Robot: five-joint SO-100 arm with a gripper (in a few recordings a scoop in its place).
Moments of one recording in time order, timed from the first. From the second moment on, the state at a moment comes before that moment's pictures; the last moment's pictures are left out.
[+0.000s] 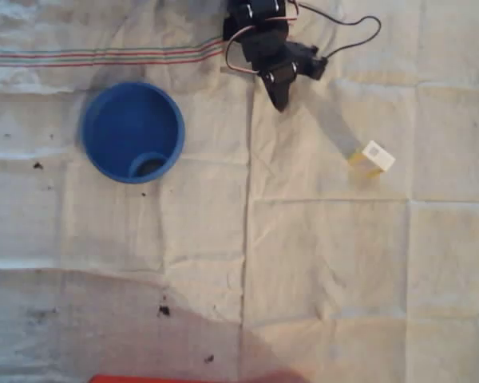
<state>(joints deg) -24.9 185.1 172.2 55.2 -14.2</state>
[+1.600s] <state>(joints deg) -45.3 80.7 56.0 86.9 -76.7</state>
